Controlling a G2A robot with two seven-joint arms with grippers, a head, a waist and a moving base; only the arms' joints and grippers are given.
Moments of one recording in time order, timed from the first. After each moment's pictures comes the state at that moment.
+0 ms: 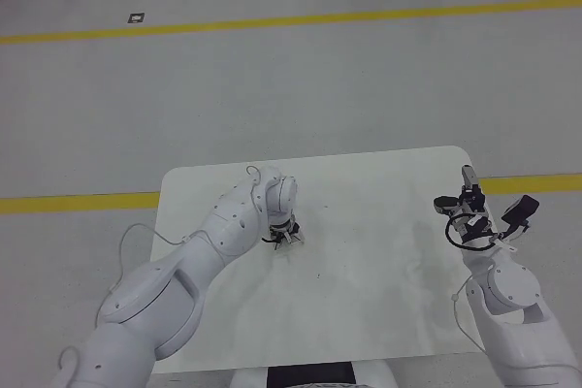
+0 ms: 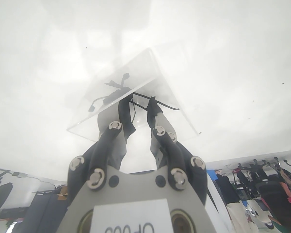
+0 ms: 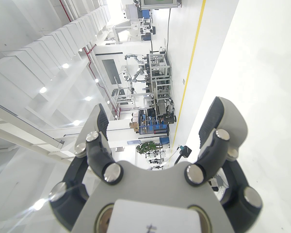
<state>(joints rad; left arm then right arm) 0.57 -1.55 -0.45 -0.69 0.56 0.32 -1.22 -1.73 -1.15 1.60 -1.80 0.42 0.00 0.00</state>
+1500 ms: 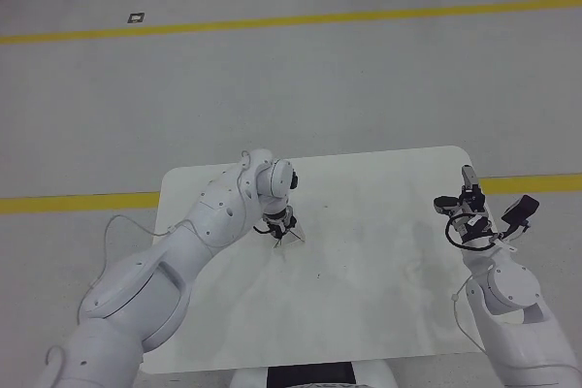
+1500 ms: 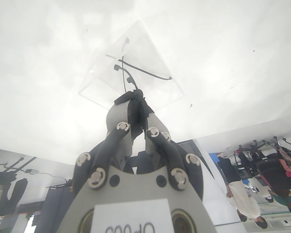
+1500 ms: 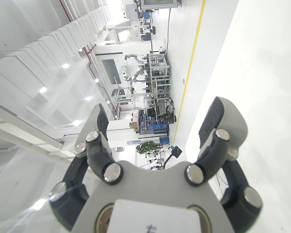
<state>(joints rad) 0.52 -1.48 -0.47 -0.81 0.52 0.28 -1.39 -1.73 -1.15 1.60 -1.80 0.42 0.00 0.00</state>
